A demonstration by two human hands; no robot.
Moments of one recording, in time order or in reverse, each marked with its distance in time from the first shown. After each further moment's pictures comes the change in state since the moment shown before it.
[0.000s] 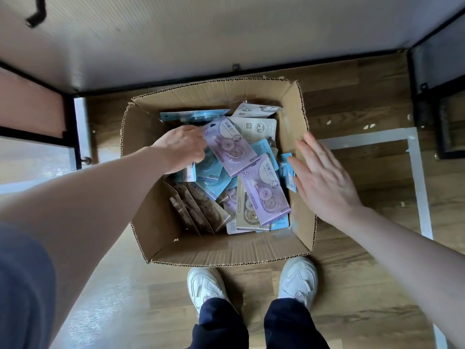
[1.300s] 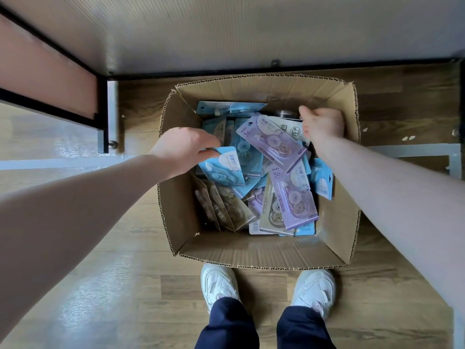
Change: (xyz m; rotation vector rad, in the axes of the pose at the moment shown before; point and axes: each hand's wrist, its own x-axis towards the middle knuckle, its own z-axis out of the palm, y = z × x) left_hand -0.063 0.001 0.022 -0.859 0.390 -0.419; right_hand 0.150 -0.029 0.033 1.116 0.017 0.973
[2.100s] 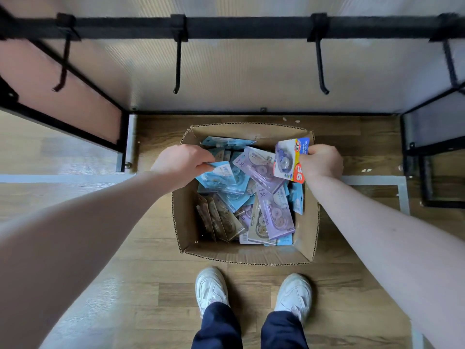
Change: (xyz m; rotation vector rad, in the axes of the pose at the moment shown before) left_hand -0.033 0.043 -0.087 0.041 -0.008 -0.118; right_hand -0.095 -0.058 -0.082 -0.370 0.119 -0.102
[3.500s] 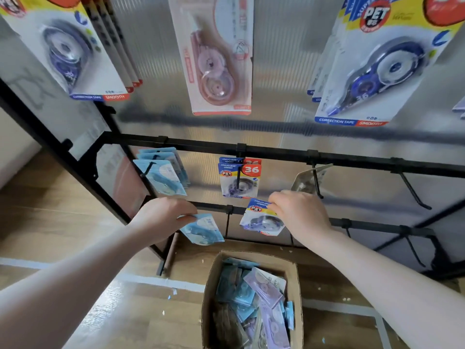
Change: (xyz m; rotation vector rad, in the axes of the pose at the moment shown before) left_hand -0.164 0.025 -0.323 0.091 0.370 -0.071; right_hand -0.176 -0.233 -0.273 -0.462 0.178 -1.267
